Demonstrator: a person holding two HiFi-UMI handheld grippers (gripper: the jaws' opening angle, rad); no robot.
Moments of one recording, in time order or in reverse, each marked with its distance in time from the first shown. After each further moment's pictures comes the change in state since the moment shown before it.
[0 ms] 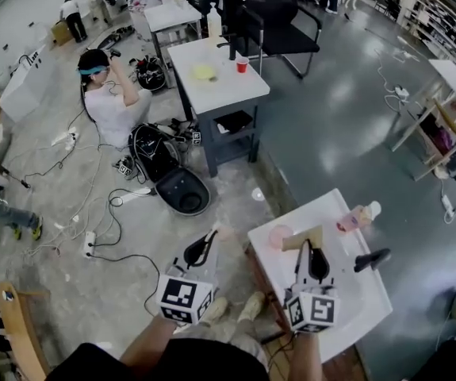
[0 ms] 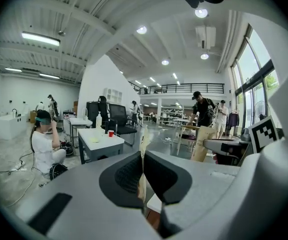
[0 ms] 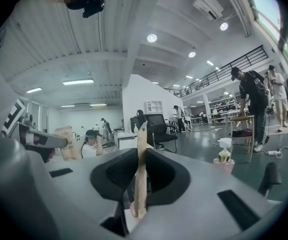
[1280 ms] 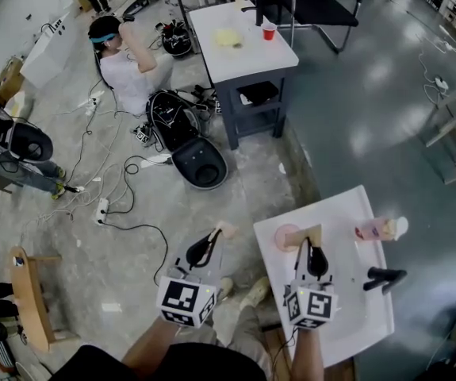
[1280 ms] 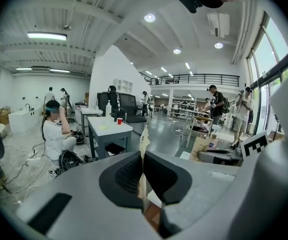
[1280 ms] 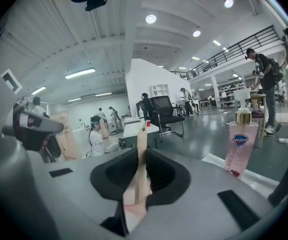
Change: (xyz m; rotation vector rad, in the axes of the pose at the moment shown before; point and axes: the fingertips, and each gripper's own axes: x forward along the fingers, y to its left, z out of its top) left arm 0.053 -0.007 -0.059 -0.049 0.109 0.134; right arm 0.066 -0.035 -0.108 0.047 0.176 0.110
